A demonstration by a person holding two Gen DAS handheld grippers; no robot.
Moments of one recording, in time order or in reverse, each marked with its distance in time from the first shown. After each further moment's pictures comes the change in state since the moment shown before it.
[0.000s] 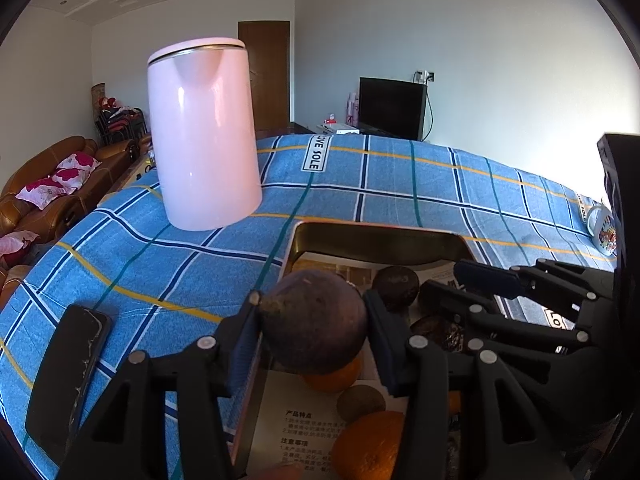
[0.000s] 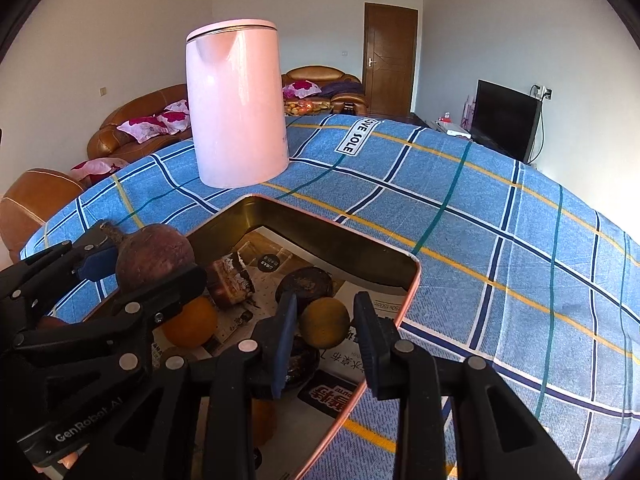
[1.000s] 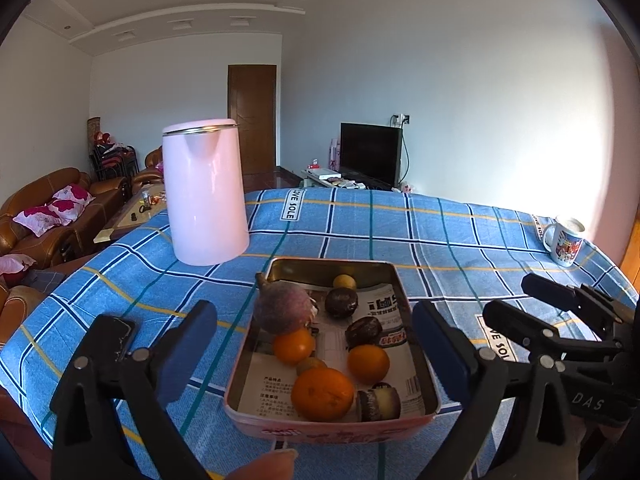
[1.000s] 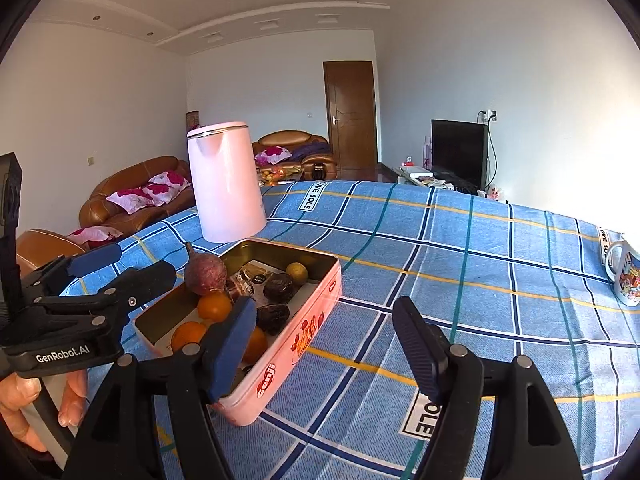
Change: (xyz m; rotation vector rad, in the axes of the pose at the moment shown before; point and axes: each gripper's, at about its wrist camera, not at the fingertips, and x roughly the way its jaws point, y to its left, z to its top) left arm -0.090 -0.018 -0.013 0.022 -0.164 -0.061; right arm -0.132 -0.022 -0.057 0.134 -0.249 -0.063
